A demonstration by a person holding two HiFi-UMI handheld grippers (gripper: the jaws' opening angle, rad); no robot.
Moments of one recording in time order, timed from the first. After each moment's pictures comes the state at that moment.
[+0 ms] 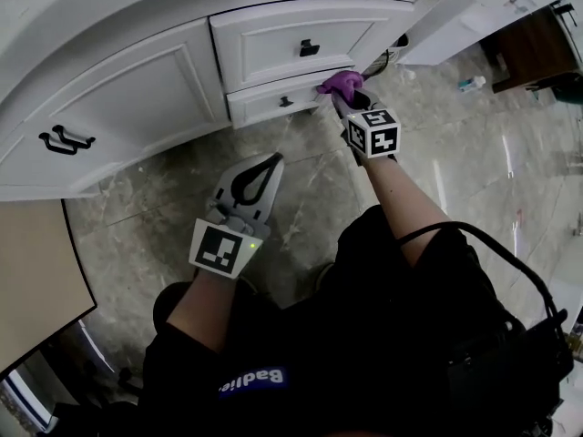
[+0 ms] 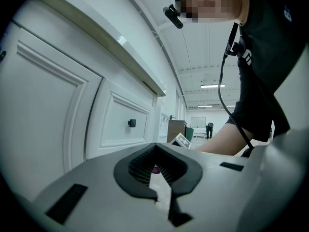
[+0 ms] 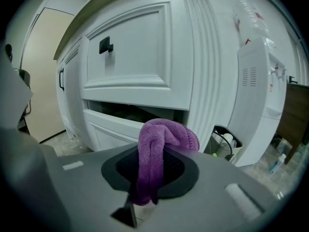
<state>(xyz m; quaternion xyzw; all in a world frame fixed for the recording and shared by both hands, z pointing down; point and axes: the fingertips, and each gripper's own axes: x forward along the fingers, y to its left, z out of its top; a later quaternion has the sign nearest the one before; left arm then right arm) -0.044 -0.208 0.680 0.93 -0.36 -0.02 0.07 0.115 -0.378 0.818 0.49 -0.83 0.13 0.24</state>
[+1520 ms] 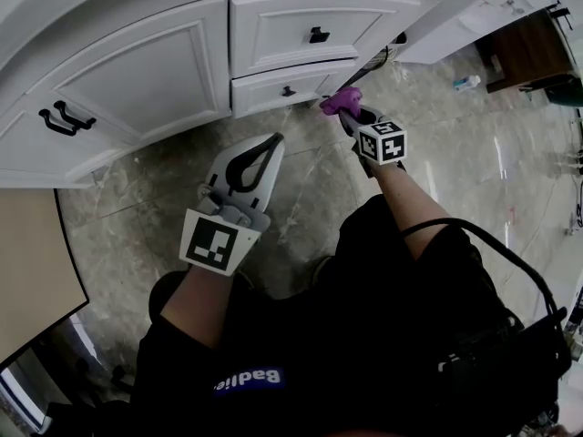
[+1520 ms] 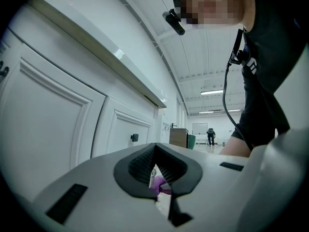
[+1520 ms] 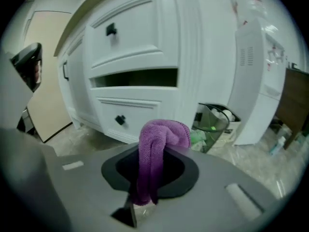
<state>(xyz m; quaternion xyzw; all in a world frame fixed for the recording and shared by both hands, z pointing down) -0.067 -0.202 0.643 0.92 -0.38 -0.06 0.05 0.141 -0.324 0.877 0.46 -0.82 0.19 0.29</state>
